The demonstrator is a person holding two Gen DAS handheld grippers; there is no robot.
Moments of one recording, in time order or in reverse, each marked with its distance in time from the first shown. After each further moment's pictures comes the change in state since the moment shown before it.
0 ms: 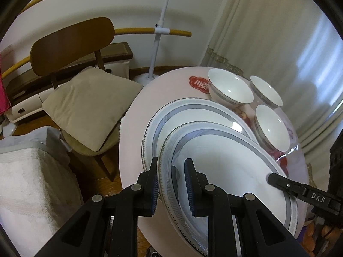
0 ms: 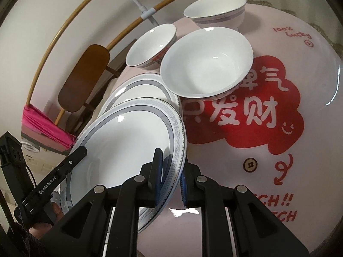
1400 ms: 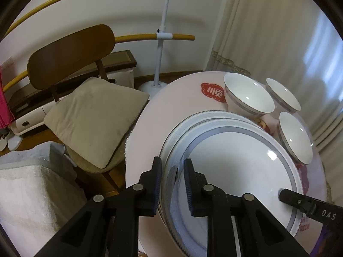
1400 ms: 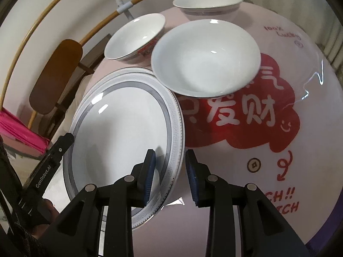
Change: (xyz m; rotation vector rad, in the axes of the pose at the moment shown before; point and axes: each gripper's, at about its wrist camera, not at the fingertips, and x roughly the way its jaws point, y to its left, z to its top) left arm 0.059 0.014 0.023 0.065 -0.047 0.052; right arm 0.023 0.022 0.006 0.056 0.033 -0.201
